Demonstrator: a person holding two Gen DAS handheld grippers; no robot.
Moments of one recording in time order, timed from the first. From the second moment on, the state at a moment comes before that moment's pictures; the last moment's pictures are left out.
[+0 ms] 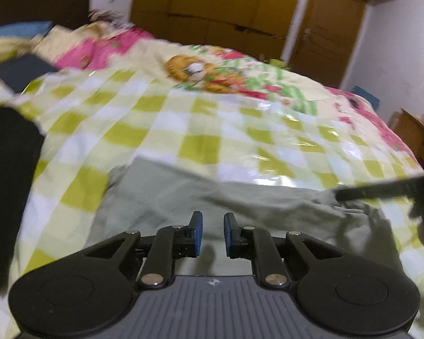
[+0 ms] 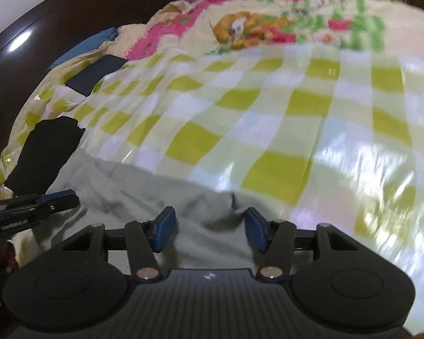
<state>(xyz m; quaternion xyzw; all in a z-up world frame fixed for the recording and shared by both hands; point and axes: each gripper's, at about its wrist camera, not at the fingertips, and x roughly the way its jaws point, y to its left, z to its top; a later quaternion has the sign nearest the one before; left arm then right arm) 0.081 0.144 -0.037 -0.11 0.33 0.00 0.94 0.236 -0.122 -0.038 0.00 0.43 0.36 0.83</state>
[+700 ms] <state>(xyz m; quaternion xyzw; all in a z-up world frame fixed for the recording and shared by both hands) 0.100 0.089 -0.059 -0.06 0.40 -0.04 0.92 0.283 -0.166 -0.052 0.22 0.42 0.29 0.83</state>
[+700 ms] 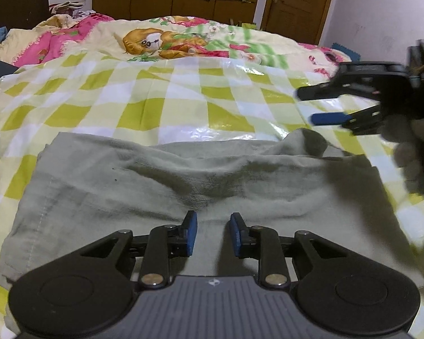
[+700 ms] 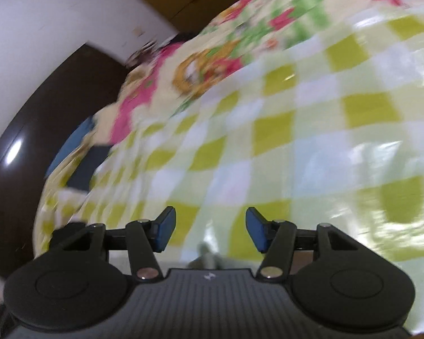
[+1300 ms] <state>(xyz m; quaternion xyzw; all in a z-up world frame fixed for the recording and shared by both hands) 0.086 0.060 -0.053 -0.02 0.43 -0.01 0.90 0.130 -0.247 -0.079 0.24 0.46 0.19 0.83</state>
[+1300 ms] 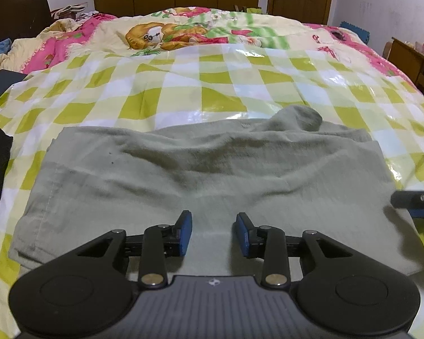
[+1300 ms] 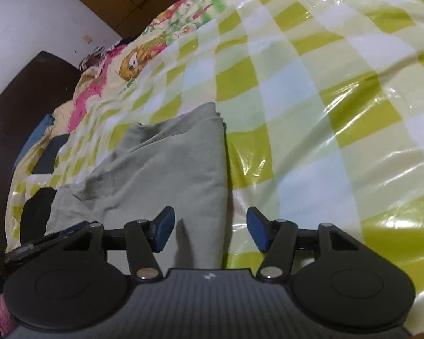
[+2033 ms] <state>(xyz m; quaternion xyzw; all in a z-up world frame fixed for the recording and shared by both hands) 0.078 0.053 -0.054 0.00 0.44 -0.02 0.90 0.117 -0.257 -0.089 0.32 0.46 0.23 0.80</state>
